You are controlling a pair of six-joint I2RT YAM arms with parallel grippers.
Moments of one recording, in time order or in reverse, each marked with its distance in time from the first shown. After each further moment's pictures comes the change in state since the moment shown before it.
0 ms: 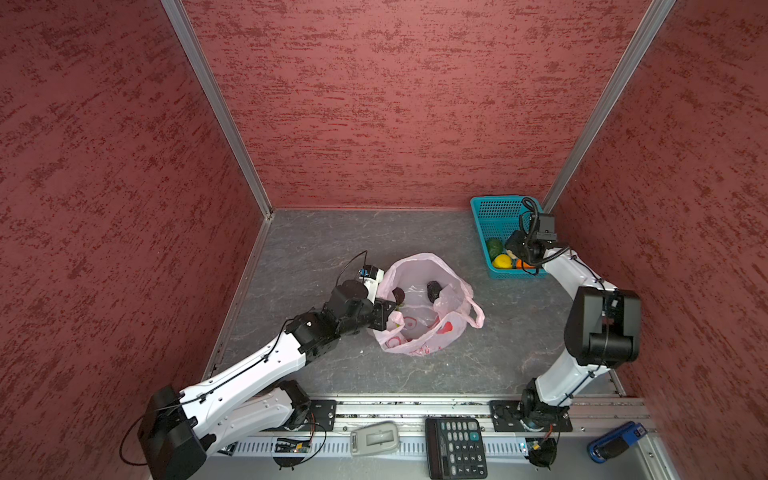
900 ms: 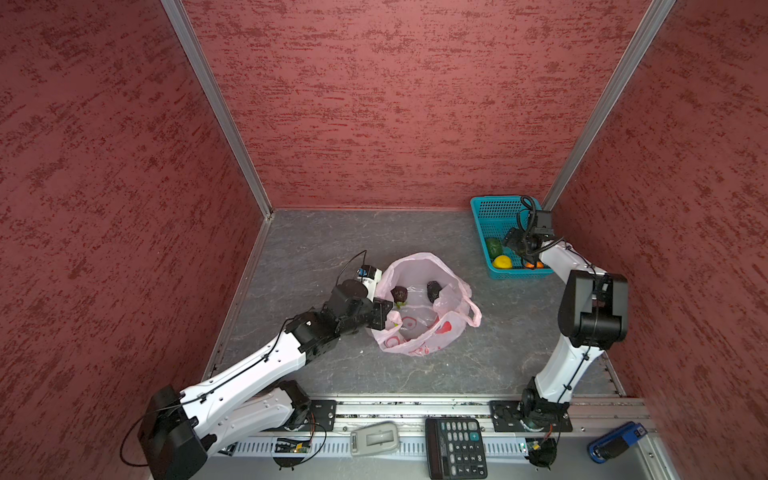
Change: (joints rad) left arm 0.013 0.003 0.001 -0.021 -0.015 0.004; right arm -0.022 0.114 0.102 -0.016 0.005 -0.037
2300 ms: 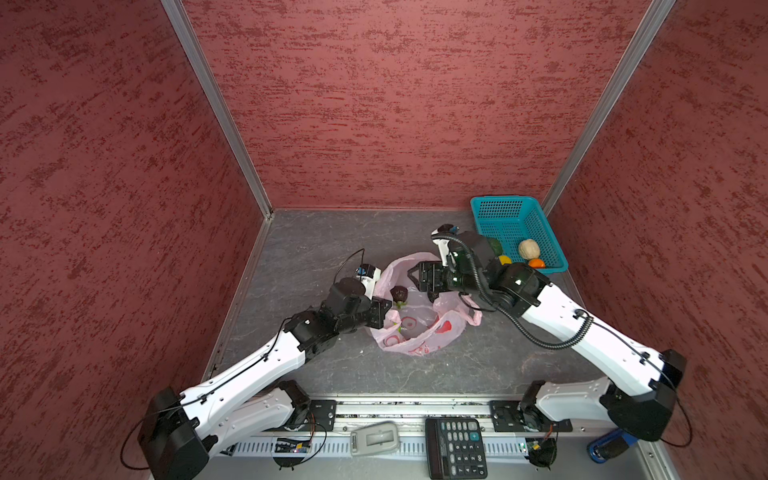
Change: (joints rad) left arm 0.029 -0.002 0.000 0.000 0.035 0.022; right arm 0.975 -0.522 0.018 -0.374 0.000 0.141
